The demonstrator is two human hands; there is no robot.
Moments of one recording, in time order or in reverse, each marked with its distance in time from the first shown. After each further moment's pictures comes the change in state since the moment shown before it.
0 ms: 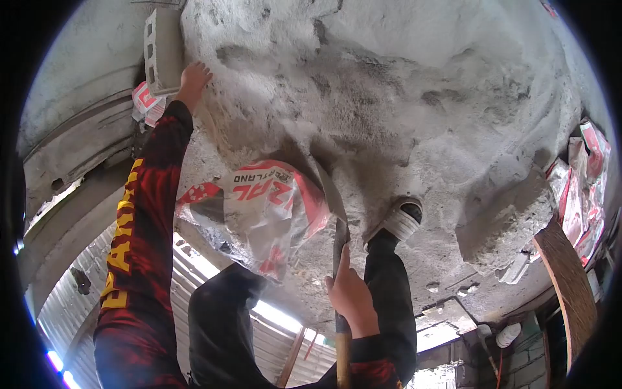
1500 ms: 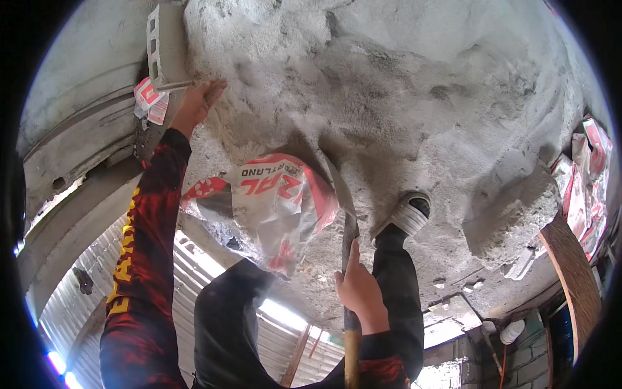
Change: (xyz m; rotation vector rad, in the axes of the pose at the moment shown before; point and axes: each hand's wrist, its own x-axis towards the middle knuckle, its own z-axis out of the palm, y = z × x) left_hand -0.097 0.037 -0.040 -1.978 -0.221 -0.611; right_hand -0.001 -0.006 0.004 0.023 0.004 0.006
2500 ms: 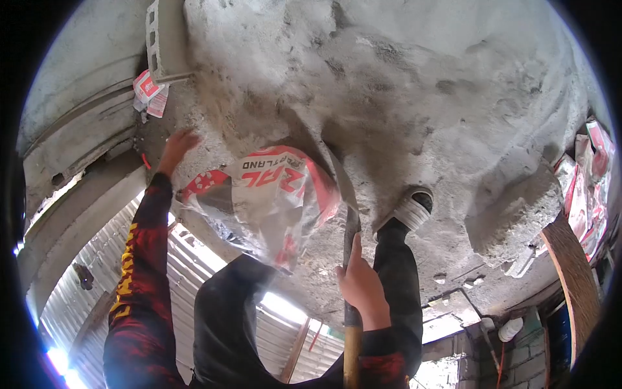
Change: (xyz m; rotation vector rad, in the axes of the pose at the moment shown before) left_hand -0.071 -0.078 -0.184 0.612 -0.163 0.171; right_hand 0.003 -0.003 0.000 0.010 -0.034 0.030
